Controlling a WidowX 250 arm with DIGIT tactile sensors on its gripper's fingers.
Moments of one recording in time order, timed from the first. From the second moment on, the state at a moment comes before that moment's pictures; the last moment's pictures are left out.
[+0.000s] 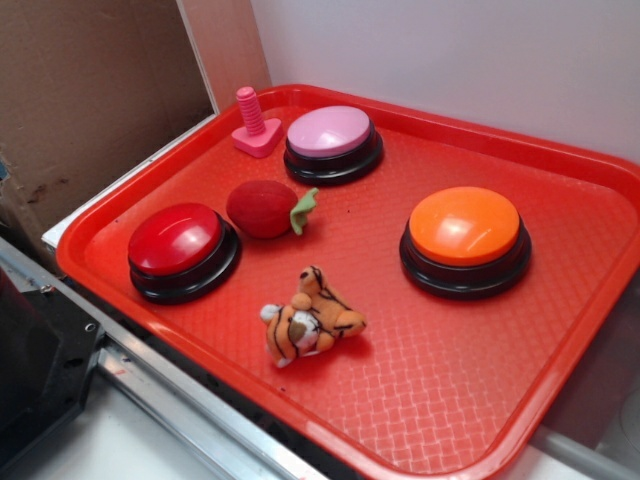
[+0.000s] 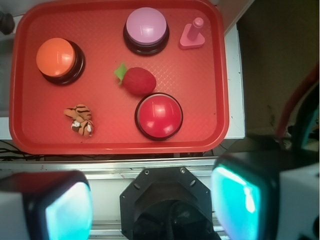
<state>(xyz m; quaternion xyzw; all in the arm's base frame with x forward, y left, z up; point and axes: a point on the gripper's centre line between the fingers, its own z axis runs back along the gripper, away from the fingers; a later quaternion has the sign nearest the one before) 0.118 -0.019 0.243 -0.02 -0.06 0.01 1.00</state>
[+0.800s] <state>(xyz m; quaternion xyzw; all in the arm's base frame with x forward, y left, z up) 0.158 -0.070 0.228 -0.04 -0.04 -0.05 1.00</state>
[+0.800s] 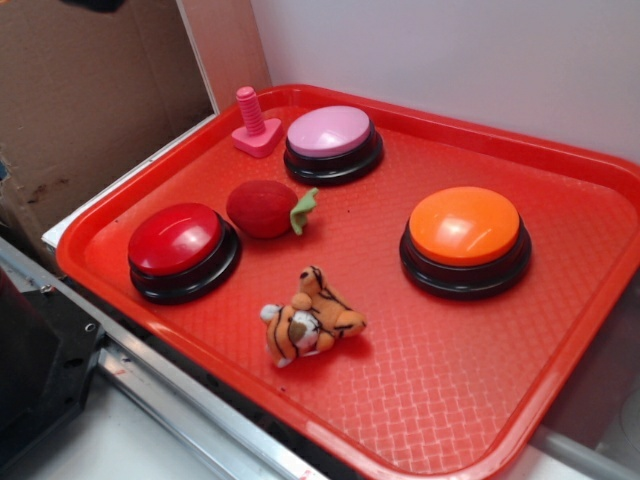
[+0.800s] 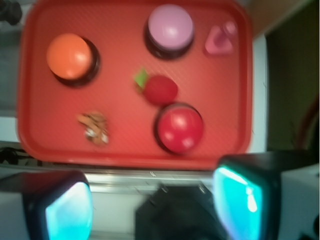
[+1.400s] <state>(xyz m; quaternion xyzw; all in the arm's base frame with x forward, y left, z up) 0.111 -0.139 0.154 -0.03 0.05 -0.17 0.98</state>
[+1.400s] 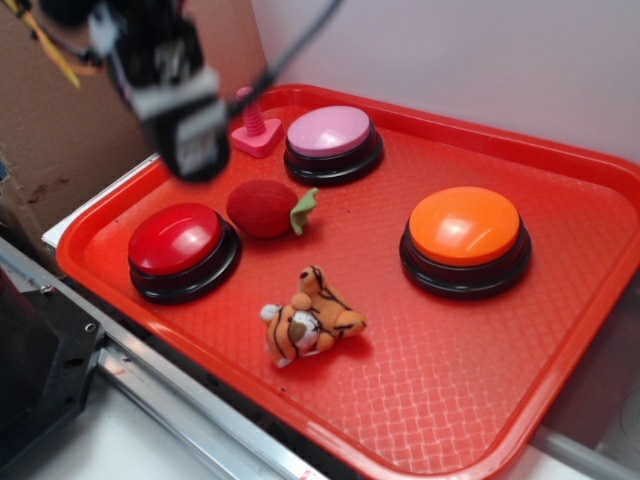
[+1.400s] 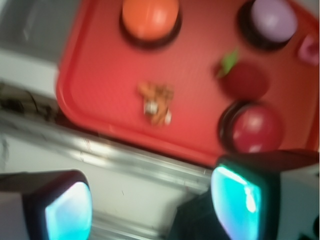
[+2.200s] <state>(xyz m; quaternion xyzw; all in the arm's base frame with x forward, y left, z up) 0.168 -0.142 0.051 -0.08 0.04 -0.19 0.98</state>
